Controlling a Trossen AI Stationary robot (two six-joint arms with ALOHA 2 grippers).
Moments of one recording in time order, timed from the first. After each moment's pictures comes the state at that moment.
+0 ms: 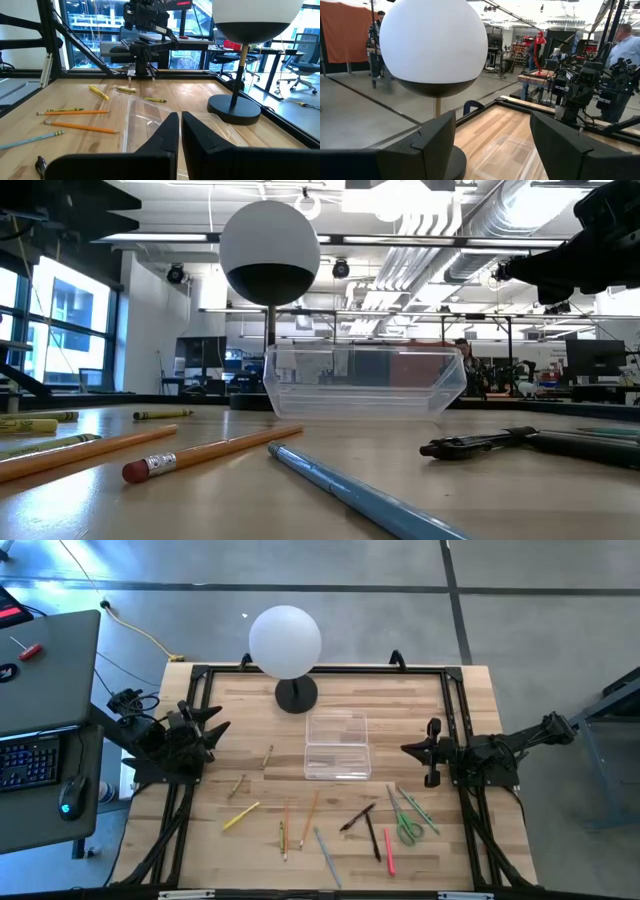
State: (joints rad) left arm -0.77 0.01 0.22 0.15 -1.31 0.23; right arm 0.31 0.11 0.01 0.09 0.45 -0.03
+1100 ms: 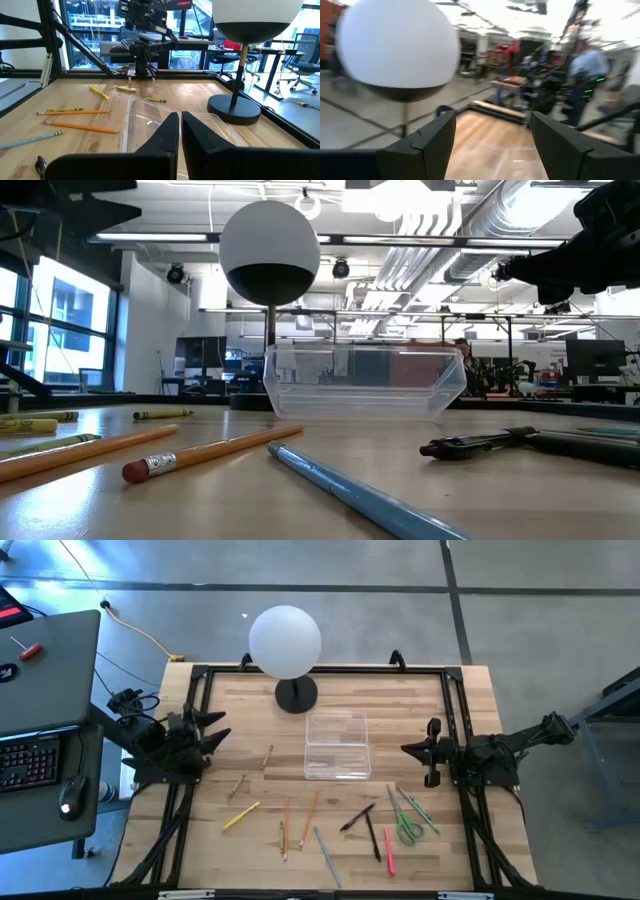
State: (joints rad) left arm -0.77 0.01 0.22 0.16 -1.14 0.15; right arm 0.31 0.11 0.01 0.09 0.45 -0.03
